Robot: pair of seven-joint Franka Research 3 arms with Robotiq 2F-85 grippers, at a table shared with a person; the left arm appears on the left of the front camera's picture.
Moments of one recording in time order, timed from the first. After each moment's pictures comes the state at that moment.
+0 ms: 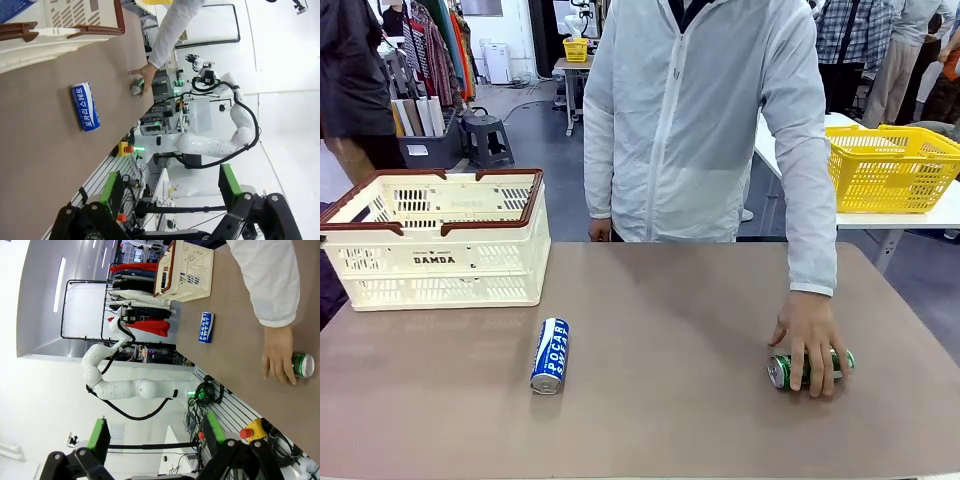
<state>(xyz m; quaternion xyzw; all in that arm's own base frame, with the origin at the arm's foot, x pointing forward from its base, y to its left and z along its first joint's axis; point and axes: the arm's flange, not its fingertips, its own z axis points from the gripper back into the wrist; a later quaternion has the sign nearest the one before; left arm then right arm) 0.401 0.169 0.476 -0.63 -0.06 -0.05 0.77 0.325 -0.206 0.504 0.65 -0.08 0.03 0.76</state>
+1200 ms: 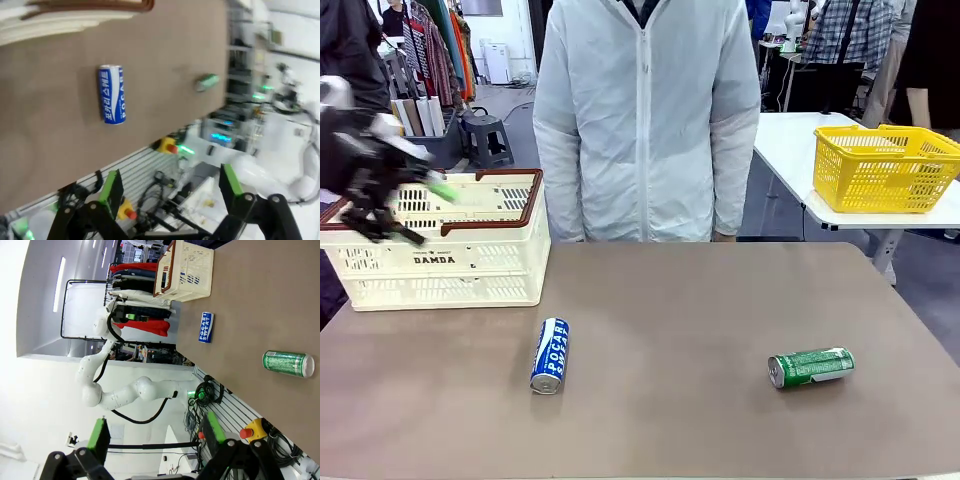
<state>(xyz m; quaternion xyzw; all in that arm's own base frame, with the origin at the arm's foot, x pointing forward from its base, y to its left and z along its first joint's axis) 0.413 -0.047 0.537 -0.40 0.00 0.01 0.92 0.325 -0.206 0.504 0.65 -0.08 0.03 0.76</state>
